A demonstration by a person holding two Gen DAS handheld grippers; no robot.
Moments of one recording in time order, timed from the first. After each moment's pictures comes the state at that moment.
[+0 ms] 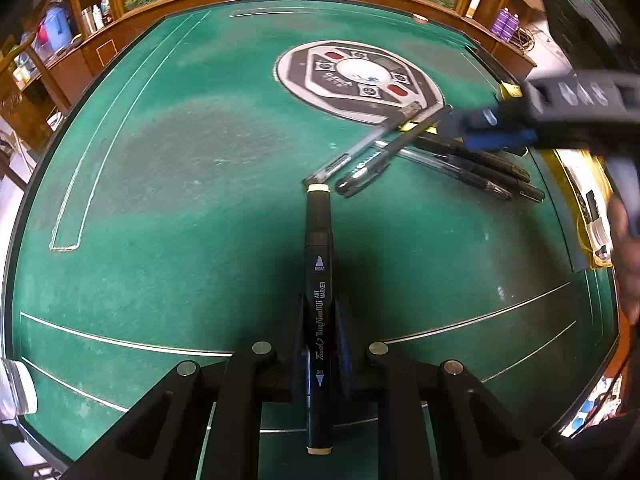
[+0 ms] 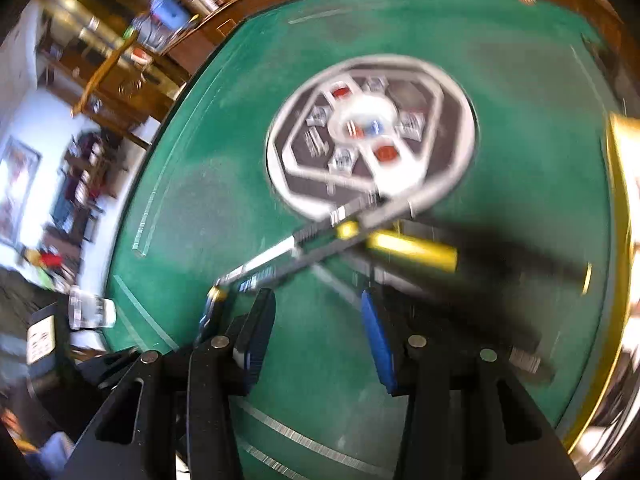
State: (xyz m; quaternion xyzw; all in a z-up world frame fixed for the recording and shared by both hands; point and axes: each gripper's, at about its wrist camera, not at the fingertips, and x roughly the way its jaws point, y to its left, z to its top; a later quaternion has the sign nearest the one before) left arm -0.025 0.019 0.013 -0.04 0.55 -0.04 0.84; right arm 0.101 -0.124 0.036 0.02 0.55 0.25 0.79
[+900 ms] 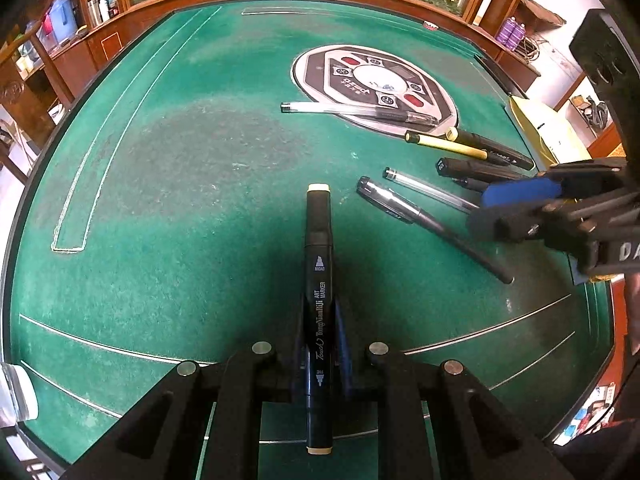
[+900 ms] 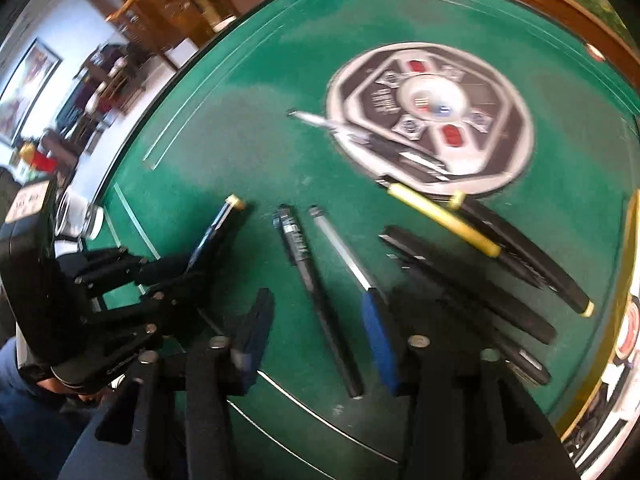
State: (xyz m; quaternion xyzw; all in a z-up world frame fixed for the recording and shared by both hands) left arm -0.018 0.032 0.014 -0.05 0.55 -0.04 0.84; right arm 0.071 -0.097 0.035 -0.11 0.57 0.32 0.75
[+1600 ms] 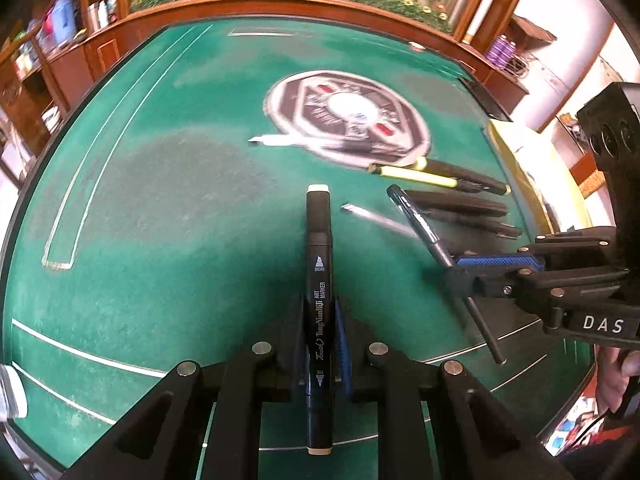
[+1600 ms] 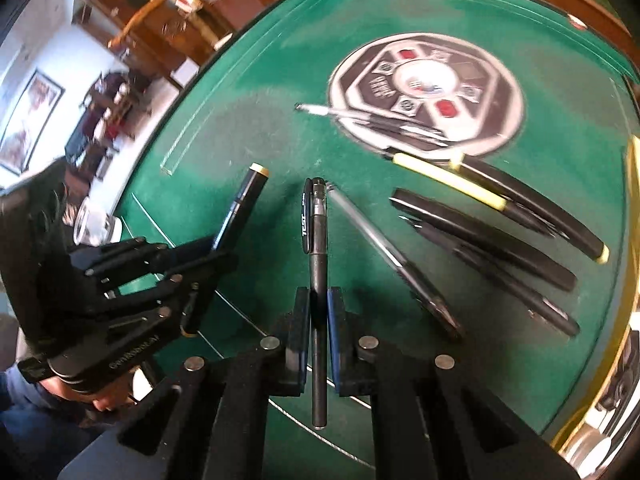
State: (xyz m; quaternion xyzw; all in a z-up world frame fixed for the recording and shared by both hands) left arm -0.009 0.008 0.036 -0.07 0.52 -0.06 0.85; right arm 0.046 -0.119 0.021 -0.03 0.57 0.32 0.76
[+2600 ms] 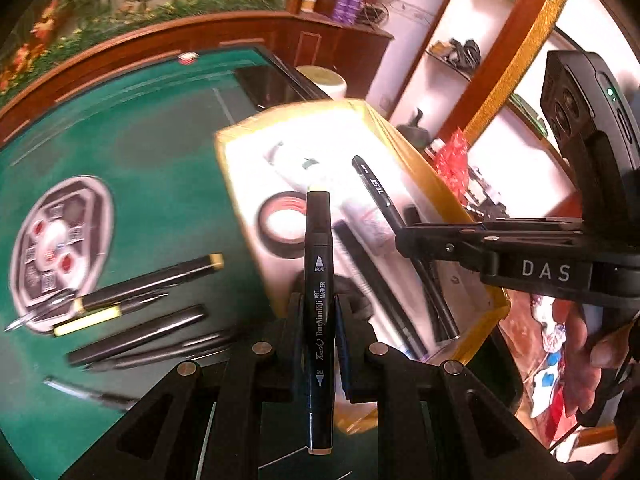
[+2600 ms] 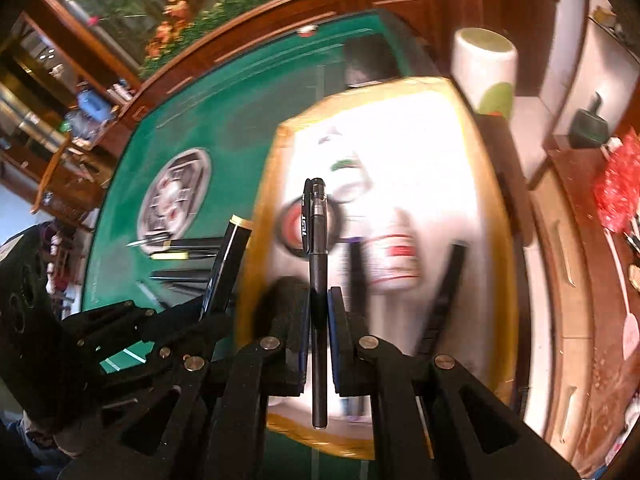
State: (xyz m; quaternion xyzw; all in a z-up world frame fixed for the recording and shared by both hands) left arm 0.065 -0.261 0.076 0.02 0.51 -0.26 0.82; right arm 0.060 -0.405 0.073 0.12 0.52 0.10 0.84
